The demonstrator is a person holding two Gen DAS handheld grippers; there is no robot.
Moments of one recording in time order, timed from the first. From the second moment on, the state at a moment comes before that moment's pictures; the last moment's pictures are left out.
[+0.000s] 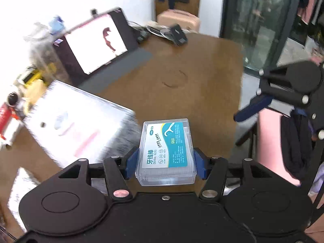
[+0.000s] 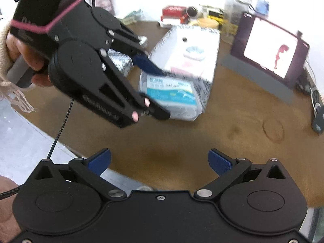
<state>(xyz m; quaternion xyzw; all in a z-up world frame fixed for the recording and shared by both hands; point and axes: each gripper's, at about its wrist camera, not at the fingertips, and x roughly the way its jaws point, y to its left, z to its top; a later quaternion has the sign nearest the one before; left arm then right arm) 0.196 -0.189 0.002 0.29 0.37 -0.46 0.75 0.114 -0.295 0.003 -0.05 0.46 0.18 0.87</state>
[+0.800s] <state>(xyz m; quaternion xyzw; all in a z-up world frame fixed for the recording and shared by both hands) 0.370 -0.207 -0.058 0.33 0.45 -0.48 0.68 0.247 -0.290 -0.033 0.05 0.52 0.15 0.84</state>
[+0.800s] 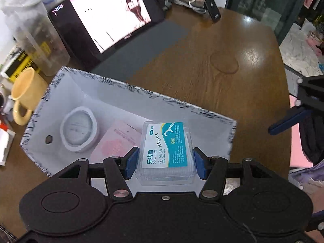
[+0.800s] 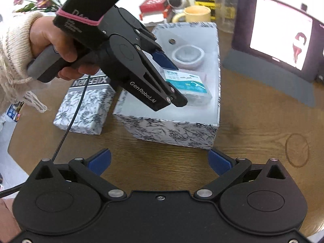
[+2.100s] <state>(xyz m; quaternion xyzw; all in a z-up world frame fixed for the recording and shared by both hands) 0.381 -0.189 -0.116 0.40 0.52 -0.46 0.60 0.247 -0.295 -0.046 0.07 0.53 0.13 0.84</state>
